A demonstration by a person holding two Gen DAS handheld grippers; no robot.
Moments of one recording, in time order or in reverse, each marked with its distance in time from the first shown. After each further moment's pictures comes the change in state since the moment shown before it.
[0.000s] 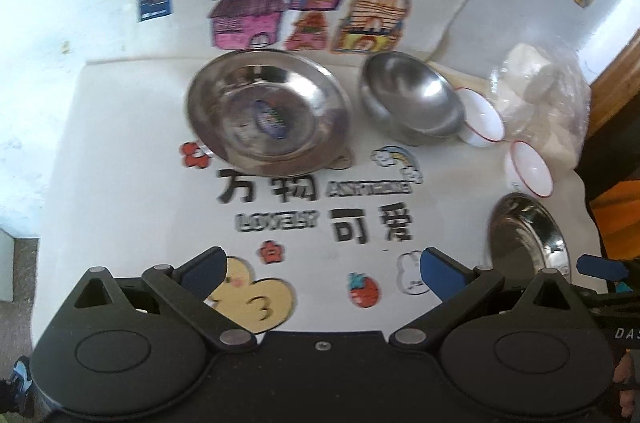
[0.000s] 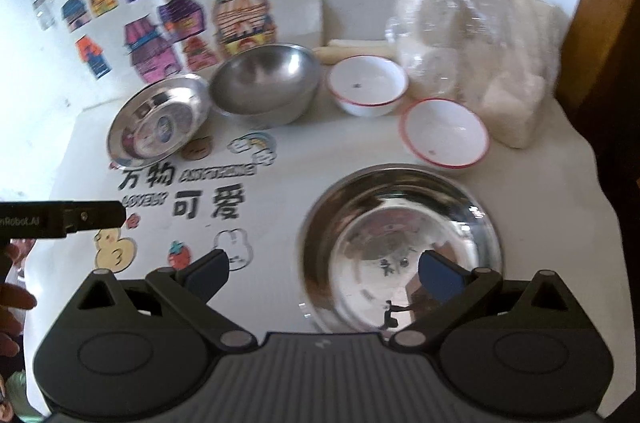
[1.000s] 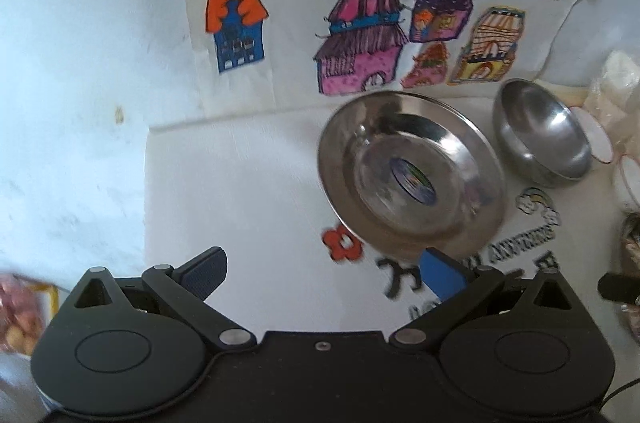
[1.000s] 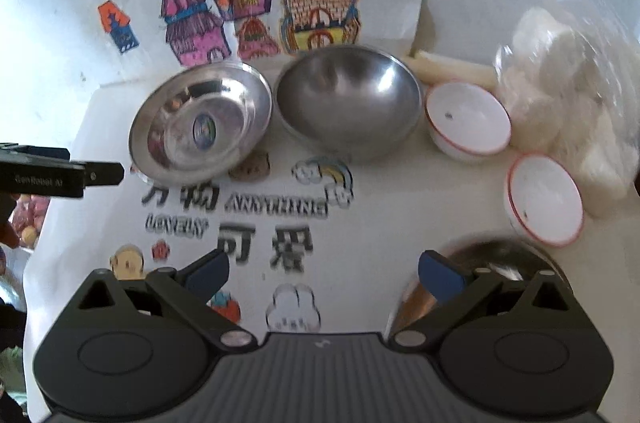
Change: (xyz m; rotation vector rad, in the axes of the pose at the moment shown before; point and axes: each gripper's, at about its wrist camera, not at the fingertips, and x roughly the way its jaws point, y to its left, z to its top) left arm 0.041 0.081 0.065 0.145 -0.014 0.182; right arm 0.063 0.065 0.054 -0.102 0.048 0.021
